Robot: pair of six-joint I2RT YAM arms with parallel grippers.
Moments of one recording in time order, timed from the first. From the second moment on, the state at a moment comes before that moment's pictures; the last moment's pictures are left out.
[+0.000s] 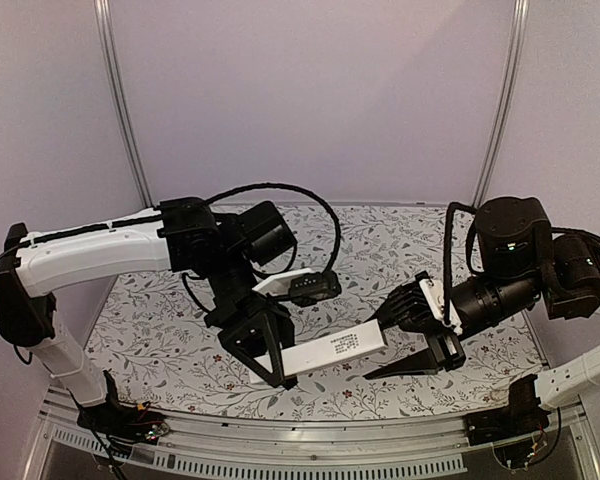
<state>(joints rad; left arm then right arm) -1.11 1.63 1.49 -1.04 1.43 0.17 1.36 1.06 1.19 -0.56 -0.35 -0.44</state>
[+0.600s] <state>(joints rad) -1.13 1.67 1.52 -1.10 1.45 0.23 1.37 1.07 1.19 -0.52 -0.35 -0.44</state>
